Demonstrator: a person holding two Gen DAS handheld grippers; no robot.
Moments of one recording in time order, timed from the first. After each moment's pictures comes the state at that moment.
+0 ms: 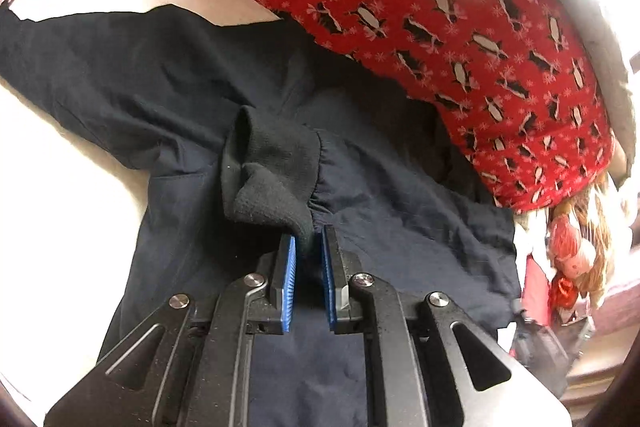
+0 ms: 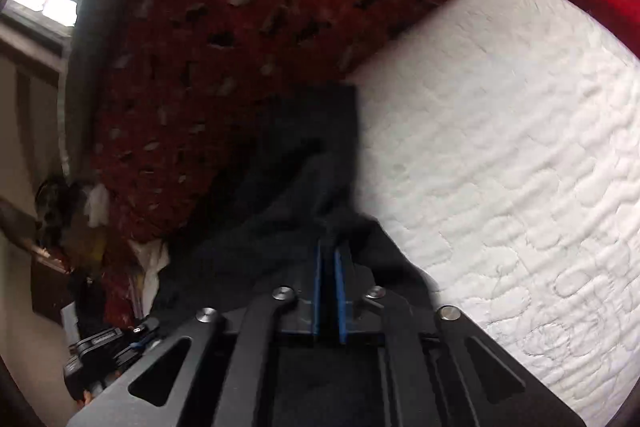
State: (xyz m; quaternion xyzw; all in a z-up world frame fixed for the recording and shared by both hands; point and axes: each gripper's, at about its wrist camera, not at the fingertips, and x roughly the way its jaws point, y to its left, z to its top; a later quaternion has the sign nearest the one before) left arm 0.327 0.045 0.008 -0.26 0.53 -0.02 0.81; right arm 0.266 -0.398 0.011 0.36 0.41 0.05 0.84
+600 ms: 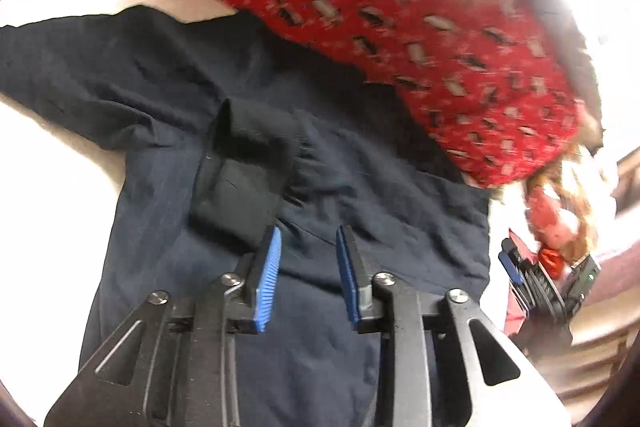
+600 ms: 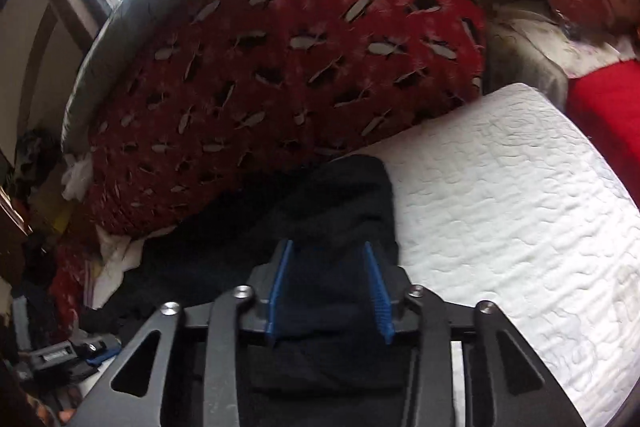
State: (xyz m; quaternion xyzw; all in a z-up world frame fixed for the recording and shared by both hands) left arm 0.320 0.032 0.015 -0.26 0.52 -0.07 0.81; right arm 0.303 -0.353 0.026 0.22 0.40 0.01 0.89
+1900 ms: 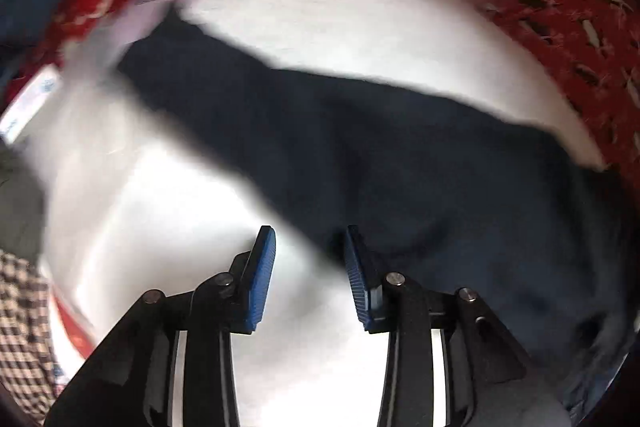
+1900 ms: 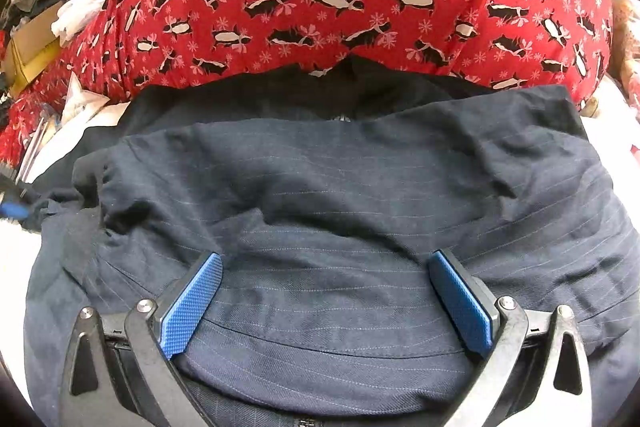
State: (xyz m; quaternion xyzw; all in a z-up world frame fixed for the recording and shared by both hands) left arm 0.351 0.282 -0.023 -0.15 0.60 0.27 0.74; right arm 0.330 -0.161 -0.028 0.04 0.44 0.03 0.90
